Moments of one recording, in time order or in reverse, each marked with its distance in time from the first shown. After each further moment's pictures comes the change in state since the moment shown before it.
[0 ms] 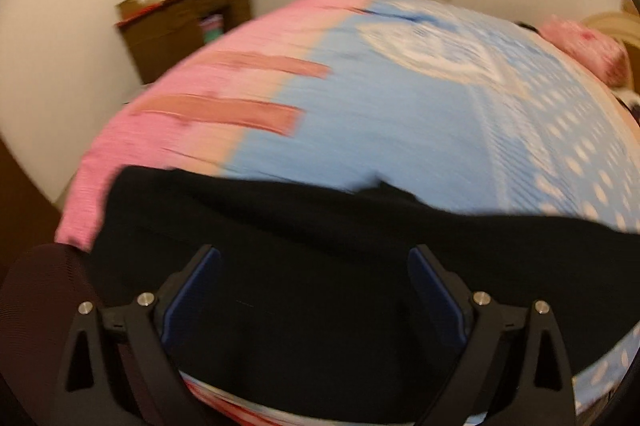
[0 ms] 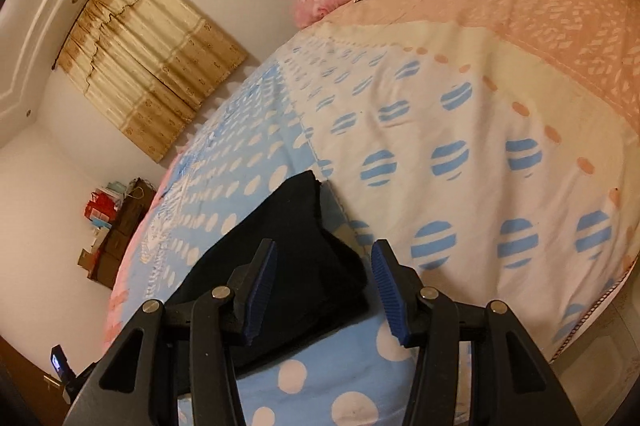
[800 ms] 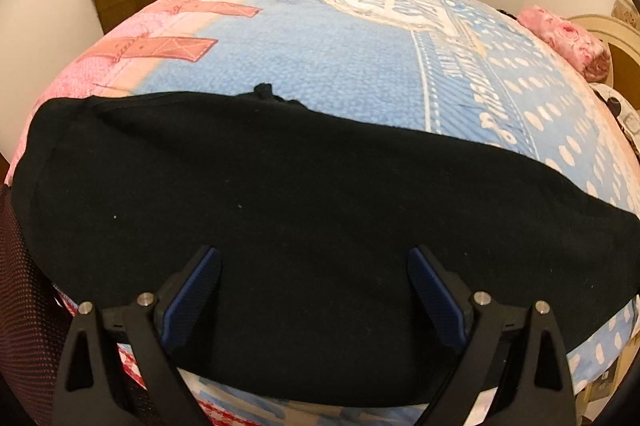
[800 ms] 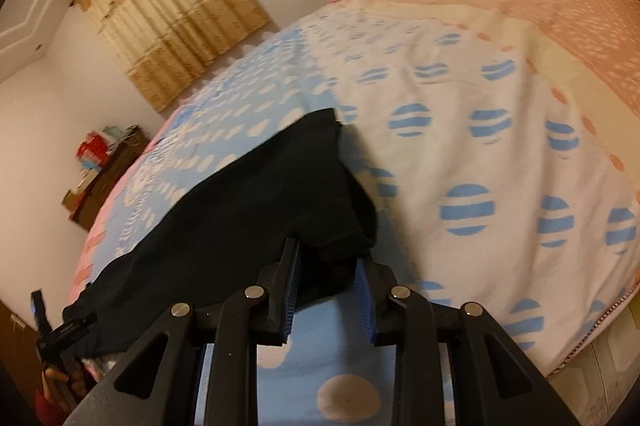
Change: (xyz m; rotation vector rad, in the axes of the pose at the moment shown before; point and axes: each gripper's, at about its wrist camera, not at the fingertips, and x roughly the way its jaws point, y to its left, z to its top) left arm 0.021 -0.054 -0.031 -0.062 0.104 -0.123; right arm 0.021 0.016 -0.033 -0.195 0.077 -0.003
